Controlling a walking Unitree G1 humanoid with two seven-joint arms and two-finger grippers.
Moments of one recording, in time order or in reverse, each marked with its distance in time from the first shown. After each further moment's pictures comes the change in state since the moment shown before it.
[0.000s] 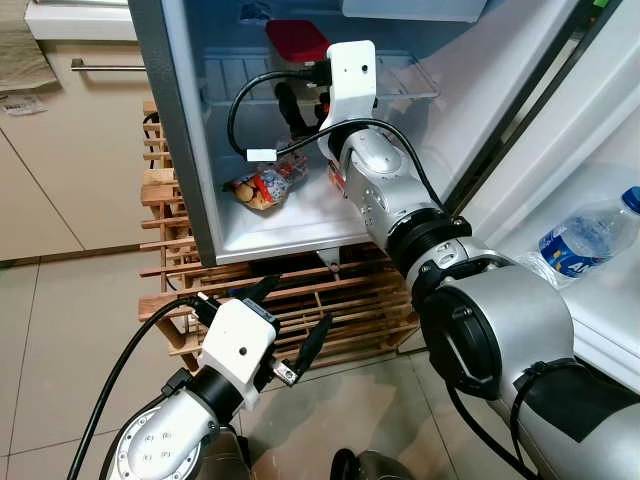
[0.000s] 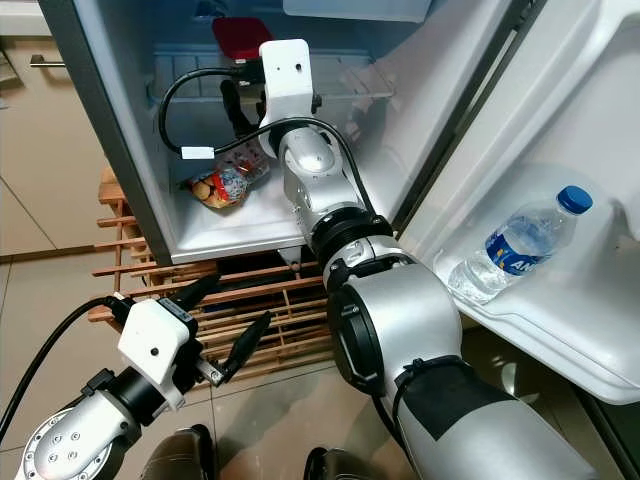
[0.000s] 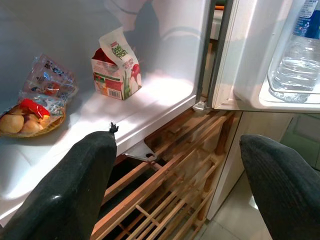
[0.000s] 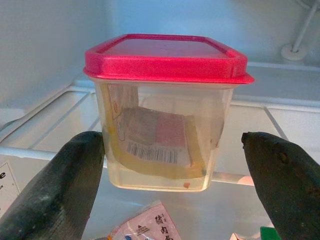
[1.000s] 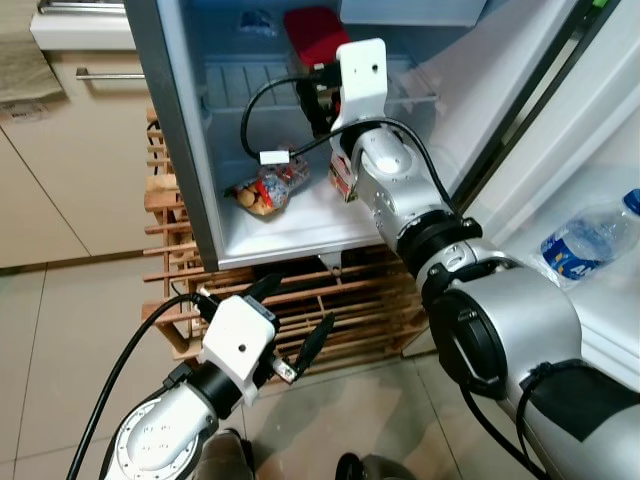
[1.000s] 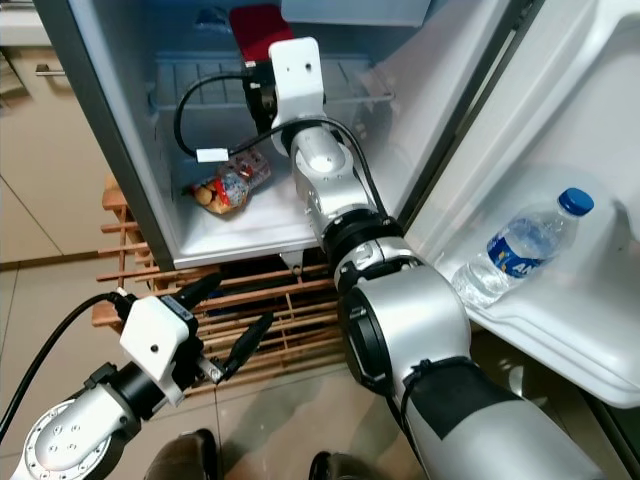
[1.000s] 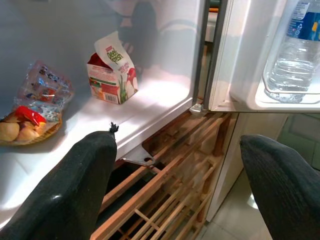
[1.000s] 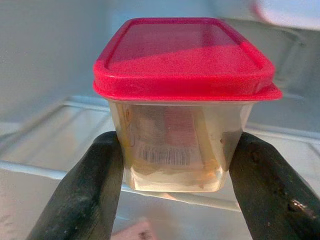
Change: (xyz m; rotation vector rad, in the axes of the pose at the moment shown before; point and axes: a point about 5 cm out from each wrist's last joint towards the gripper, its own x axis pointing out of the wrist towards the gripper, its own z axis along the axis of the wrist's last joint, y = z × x) left arm 0.002 0.003 -0.003 -0.004 -0.003 -0.024; right arm 0.001 -0.002 0.007 -0.064 -0.032 0.019
